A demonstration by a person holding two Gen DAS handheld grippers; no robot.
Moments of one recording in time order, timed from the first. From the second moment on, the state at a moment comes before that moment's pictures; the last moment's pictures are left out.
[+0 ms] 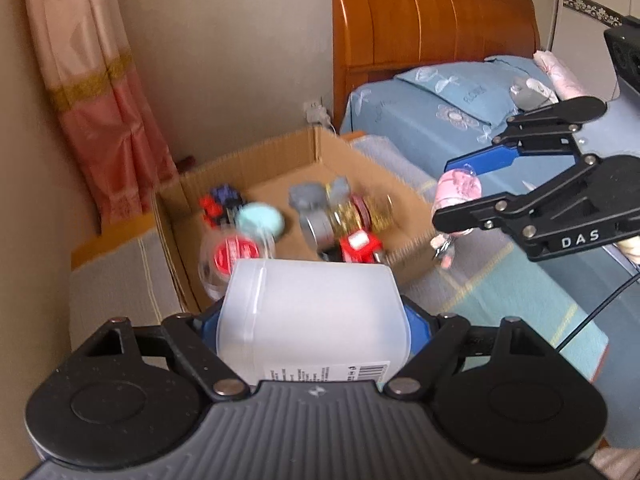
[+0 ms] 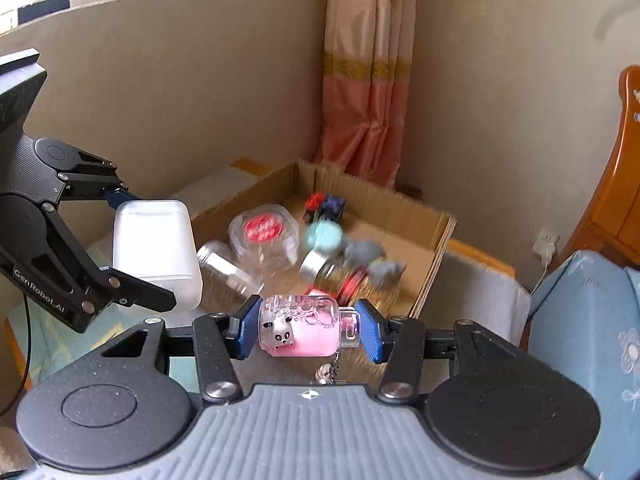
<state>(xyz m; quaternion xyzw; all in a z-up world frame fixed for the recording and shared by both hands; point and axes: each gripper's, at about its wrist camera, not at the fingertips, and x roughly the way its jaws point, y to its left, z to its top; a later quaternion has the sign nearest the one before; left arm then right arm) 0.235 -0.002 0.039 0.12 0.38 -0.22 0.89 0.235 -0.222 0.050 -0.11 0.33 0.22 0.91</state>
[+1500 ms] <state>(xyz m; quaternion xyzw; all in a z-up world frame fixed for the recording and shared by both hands) 0.380 0.021 0.020 0.07 0.37 -0.12 0.92 0.426 -0.200 0.029 -0.05 0.36 0.16 0.92</state>
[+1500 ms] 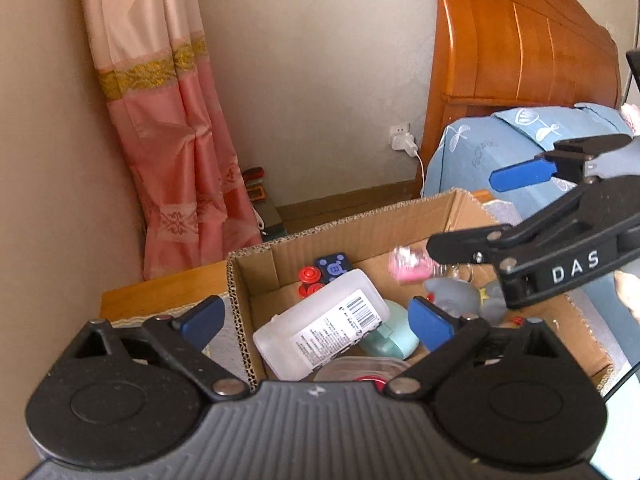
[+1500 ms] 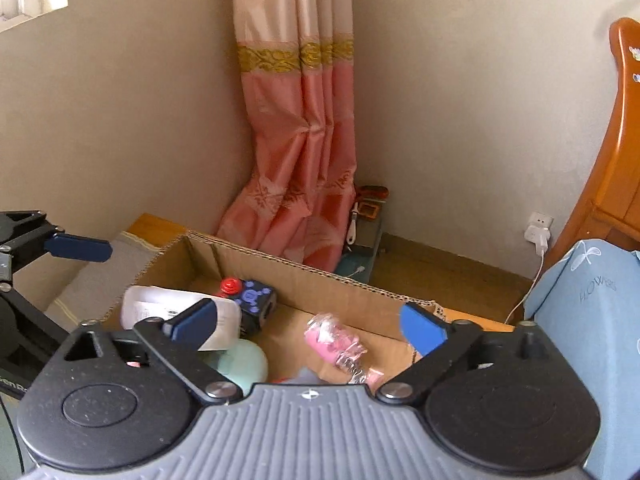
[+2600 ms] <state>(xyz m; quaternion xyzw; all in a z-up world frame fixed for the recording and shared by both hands) 0.165 0.008 0.051 0.00 0.33 -0.02 0.94 0.182 -0.177 0.056 -0.07 0.35 0.00 0.94</state>
